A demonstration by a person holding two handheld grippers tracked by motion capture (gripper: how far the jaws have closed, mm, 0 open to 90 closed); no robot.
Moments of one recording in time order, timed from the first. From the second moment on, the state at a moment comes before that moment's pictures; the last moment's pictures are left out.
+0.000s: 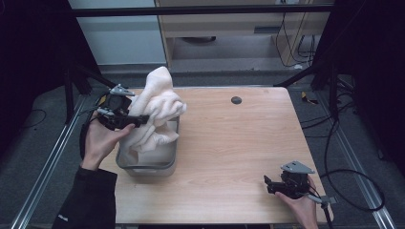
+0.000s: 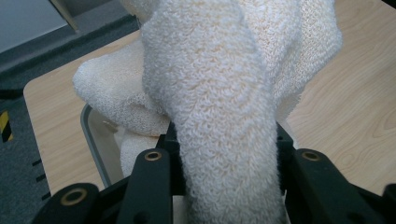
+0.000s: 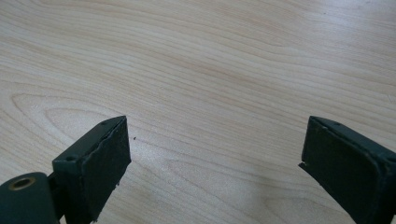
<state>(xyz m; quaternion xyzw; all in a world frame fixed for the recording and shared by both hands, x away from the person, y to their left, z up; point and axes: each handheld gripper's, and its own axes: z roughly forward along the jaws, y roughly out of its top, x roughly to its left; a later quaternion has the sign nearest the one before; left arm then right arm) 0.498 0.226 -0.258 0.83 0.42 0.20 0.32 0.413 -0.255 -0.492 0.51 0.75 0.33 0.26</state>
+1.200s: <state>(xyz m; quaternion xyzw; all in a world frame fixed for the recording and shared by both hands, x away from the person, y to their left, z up) 0.477 0.147 -0.240 0.87 0.33 0.17 0.33 0.411 -0.258 -0.490 0.51 0.74 0.34 0.26</state>
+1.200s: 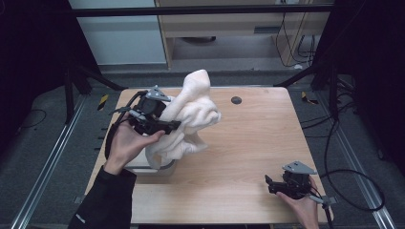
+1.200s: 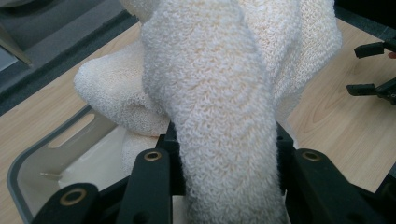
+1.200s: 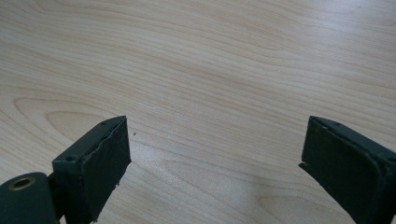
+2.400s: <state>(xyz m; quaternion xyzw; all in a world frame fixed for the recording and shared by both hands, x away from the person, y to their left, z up) 0.487 0.070 -0.265 0.90 0.28 0.14 0.32 0.409 -0.262 -0.489 0.52 0.74 0.35 0.27</state>
